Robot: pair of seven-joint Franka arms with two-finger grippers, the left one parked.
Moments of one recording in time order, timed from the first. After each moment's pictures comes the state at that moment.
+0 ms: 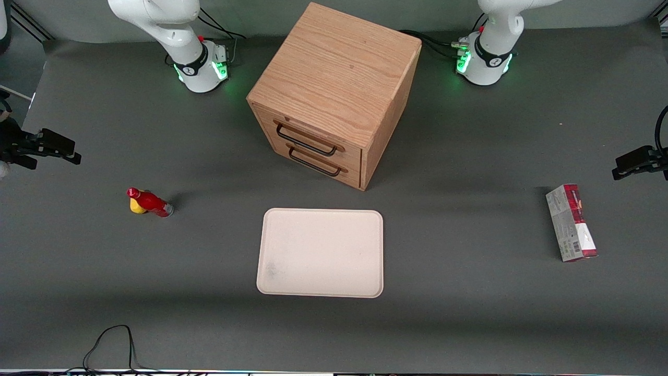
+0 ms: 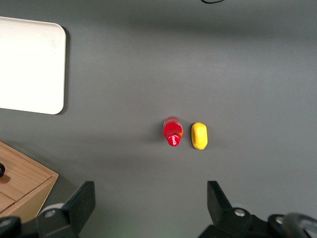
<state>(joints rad) -0.08 0.03 0.01 -1.56 0.01 1.57 -0.14</state>
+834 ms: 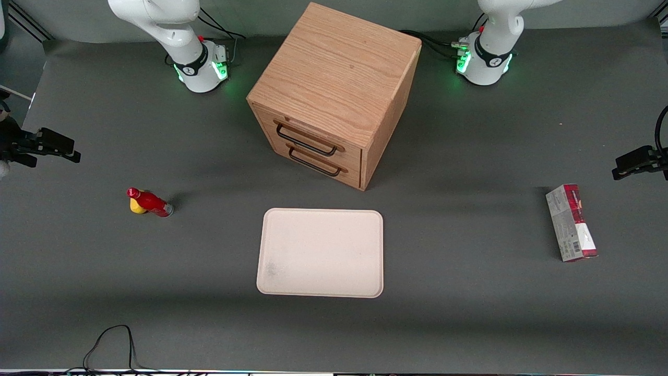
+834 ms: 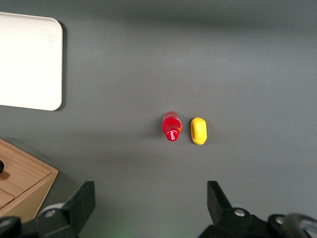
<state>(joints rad) -0.08 0.03 -0.01 -1.56 0.01 1.55 -0.14</state>
